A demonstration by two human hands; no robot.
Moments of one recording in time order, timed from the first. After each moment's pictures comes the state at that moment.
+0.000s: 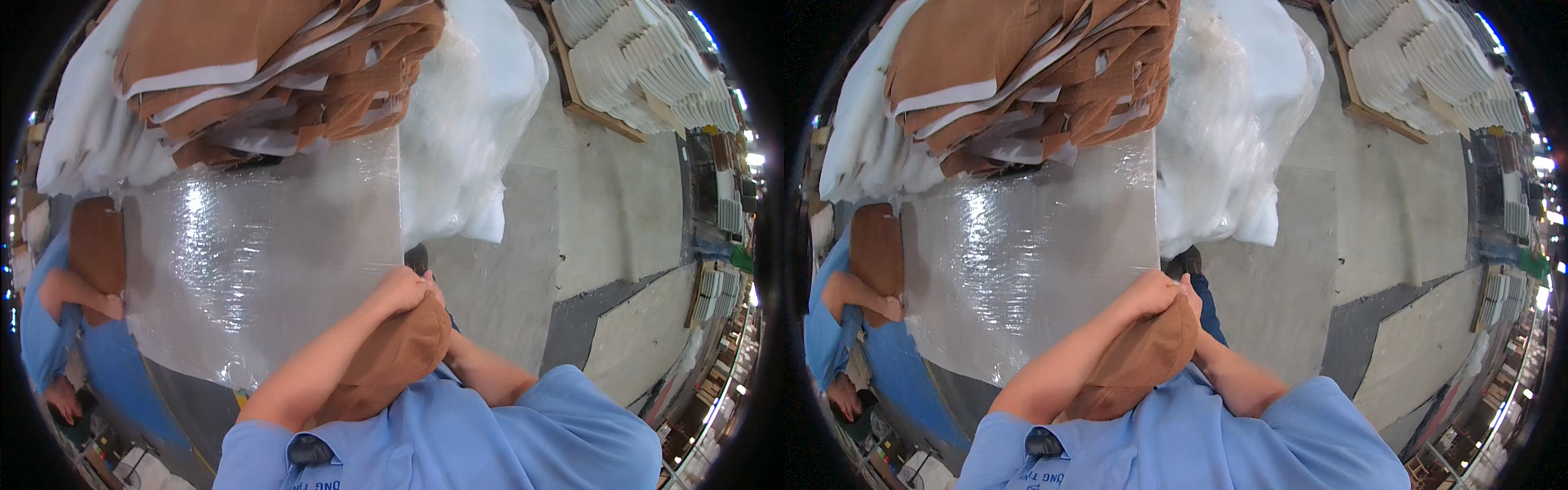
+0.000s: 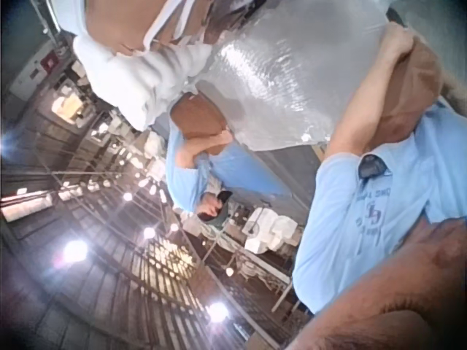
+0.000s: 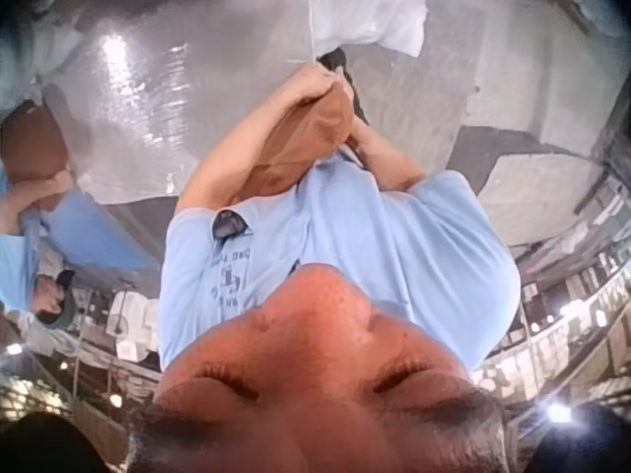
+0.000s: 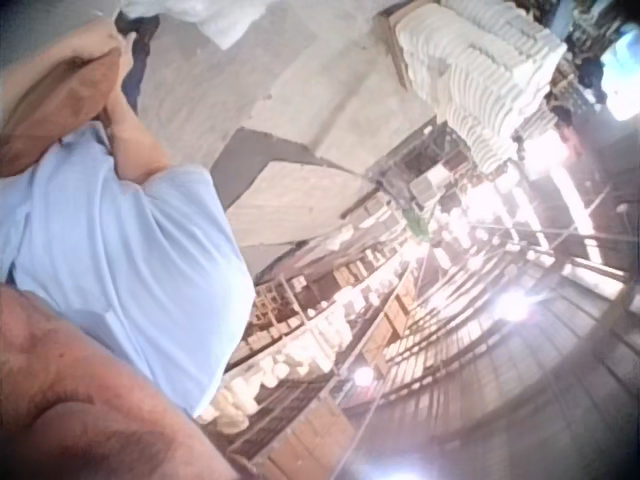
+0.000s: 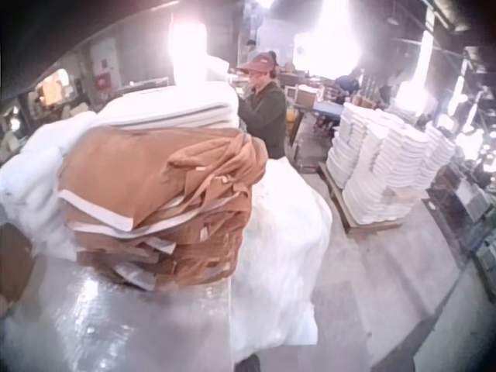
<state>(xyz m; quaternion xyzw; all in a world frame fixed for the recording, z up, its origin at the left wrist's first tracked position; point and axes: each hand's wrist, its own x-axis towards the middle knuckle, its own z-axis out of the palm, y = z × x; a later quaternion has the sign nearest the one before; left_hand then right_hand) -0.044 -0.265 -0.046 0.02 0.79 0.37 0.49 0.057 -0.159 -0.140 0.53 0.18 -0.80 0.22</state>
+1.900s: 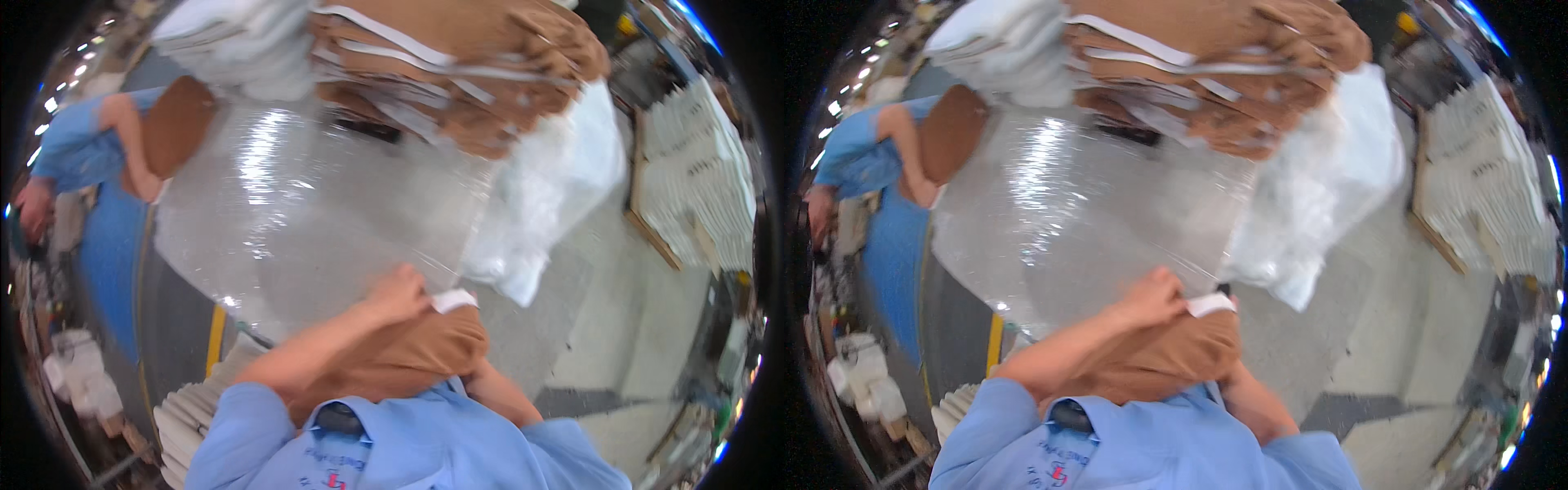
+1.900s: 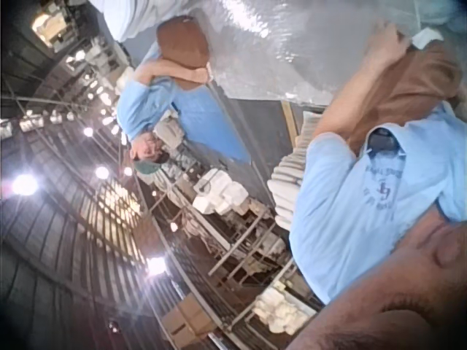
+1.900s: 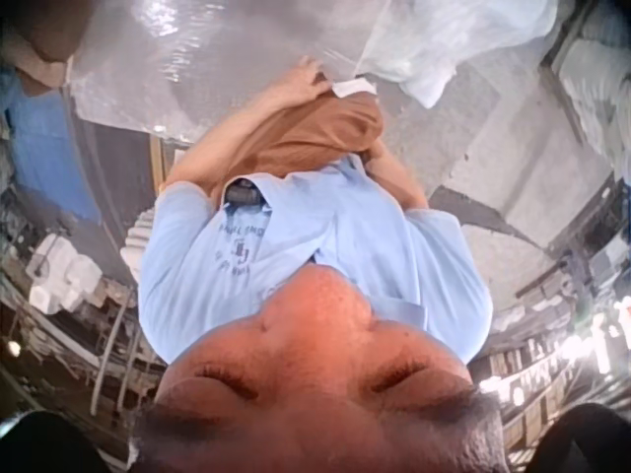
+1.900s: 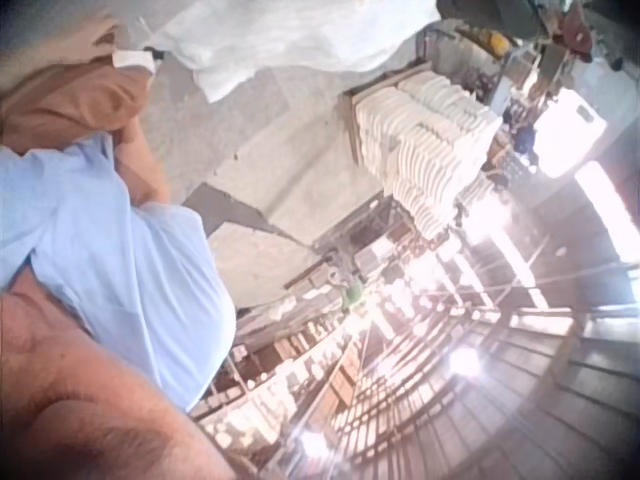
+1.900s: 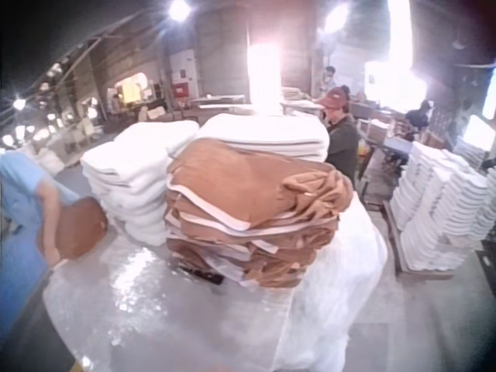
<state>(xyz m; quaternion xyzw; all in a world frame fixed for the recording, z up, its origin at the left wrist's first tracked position) 0.030 -0.349 -0.013 0.02 0.91 0.33 0.24 0.057 -0.139 -0.065 0.31 0.14 -0.85 0.40</state>
